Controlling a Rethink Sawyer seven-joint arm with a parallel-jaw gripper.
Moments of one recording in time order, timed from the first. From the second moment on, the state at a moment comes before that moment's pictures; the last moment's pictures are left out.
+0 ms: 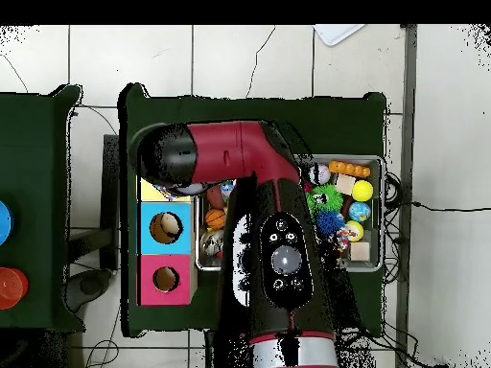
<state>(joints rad) -0.12 -0.67 0.14 1.27 -0.18 0.96 1.71</state>
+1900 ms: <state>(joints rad) 0.05 -0.53 0.07 1.34 0.02 0.92 1.71</state>
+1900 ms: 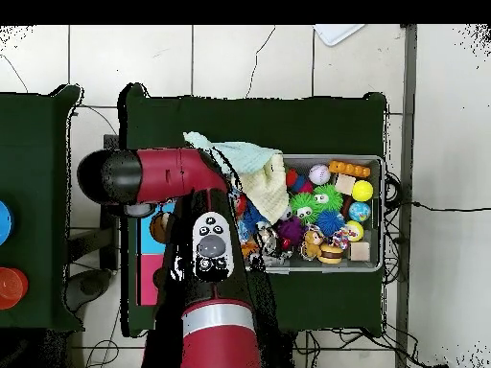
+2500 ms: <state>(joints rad) 0.11 -0.52 -0.01 1.30 -0.02 0.90 1.71</state>
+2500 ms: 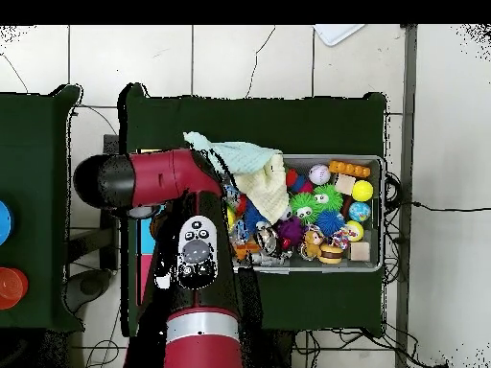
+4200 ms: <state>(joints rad) -0.01 -0.43 0.01 1.16 0.10 0.83 1.71</state>
